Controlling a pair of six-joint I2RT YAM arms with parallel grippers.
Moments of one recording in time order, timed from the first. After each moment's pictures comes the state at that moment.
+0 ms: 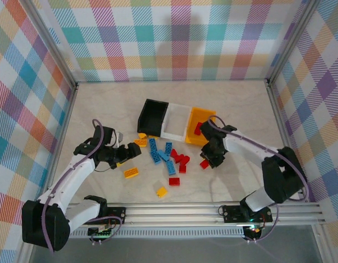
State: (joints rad) left arm -0.22 1.07 0.72 -0.76 0.43 -0.60; right arm 0.56 1.45 0.96 -0.94 -0.08 1.34
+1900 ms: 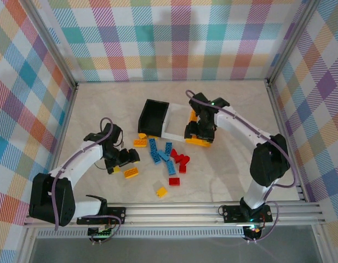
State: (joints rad) left arm -0.26 1.28 0.80 -0.95 0.28 -0.61; right arm 0.57 1.72 1.46 -1.13 -0.14 0.67
